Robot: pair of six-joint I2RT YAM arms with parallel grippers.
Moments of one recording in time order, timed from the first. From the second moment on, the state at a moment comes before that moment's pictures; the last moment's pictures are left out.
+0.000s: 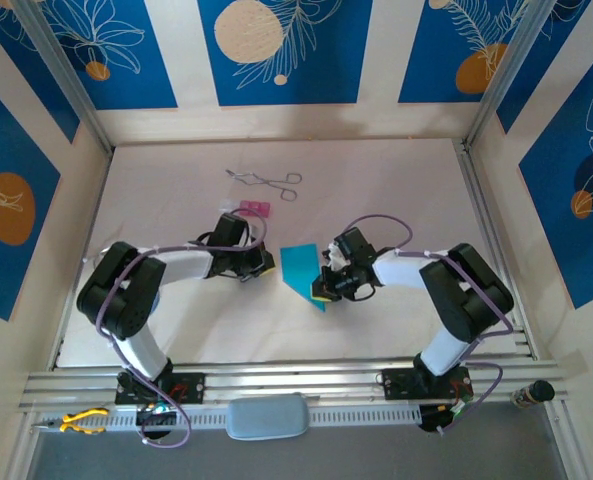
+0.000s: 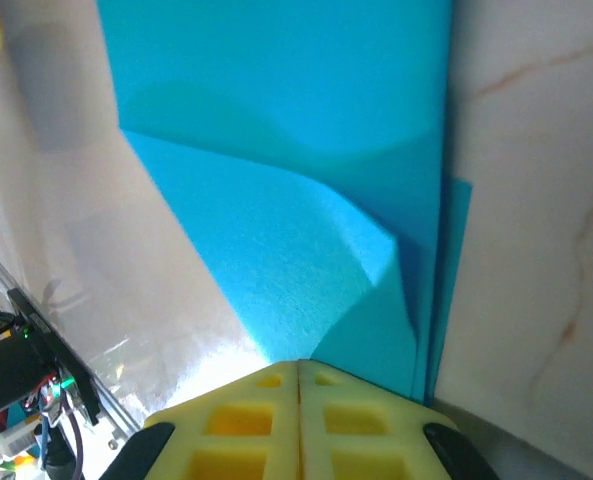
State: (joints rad) left arm -0.49 1.69 0.80 -0.01 0.49 -0.88; right arm 0.55 1.63 0.70 -0.21 -0.61 0.68
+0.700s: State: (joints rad) left arm -0.49 1.66 0.80 0.03 0.53 -0.87; right arm 0.45 1.56 0.76 -0.26 -0.53 0.66
